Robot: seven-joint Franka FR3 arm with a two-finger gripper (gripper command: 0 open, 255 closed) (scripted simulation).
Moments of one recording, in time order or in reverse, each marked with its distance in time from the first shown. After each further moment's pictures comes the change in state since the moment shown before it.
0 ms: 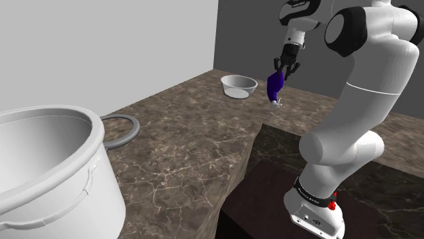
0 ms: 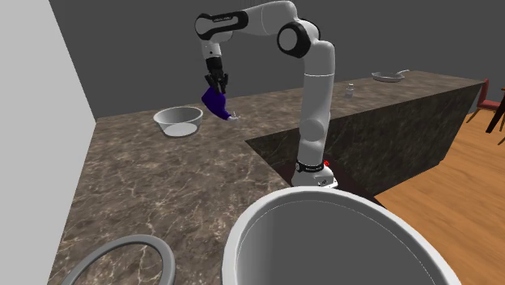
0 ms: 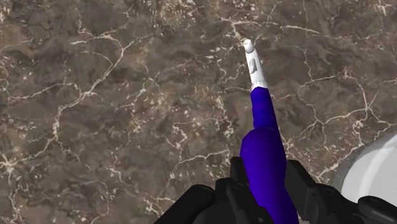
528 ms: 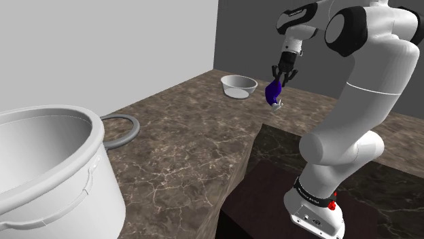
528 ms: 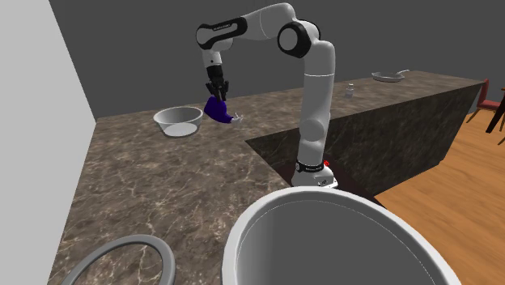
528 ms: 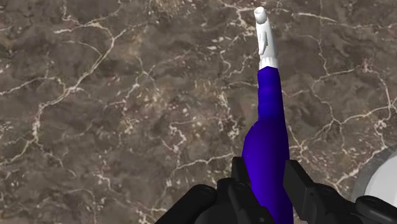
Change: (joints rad) arm 0.003 -0.003 0.002 -0.099 -0.001 0.093 -0.009
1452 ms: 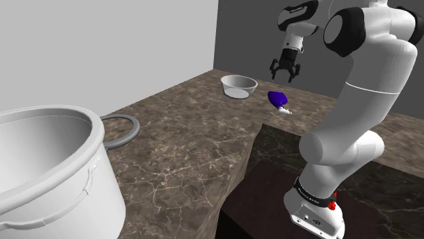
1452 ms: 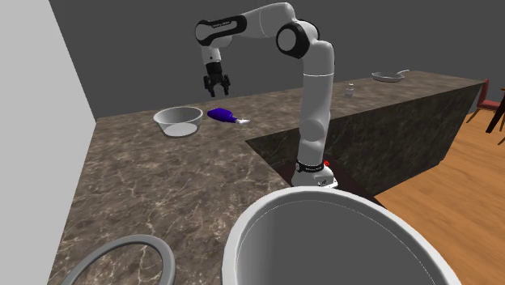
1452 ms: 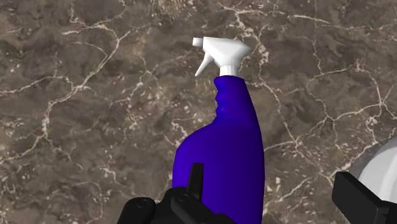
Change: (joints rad) arm -0.003 0.015 -0.002 0.057 0.002 -0.041 0.000
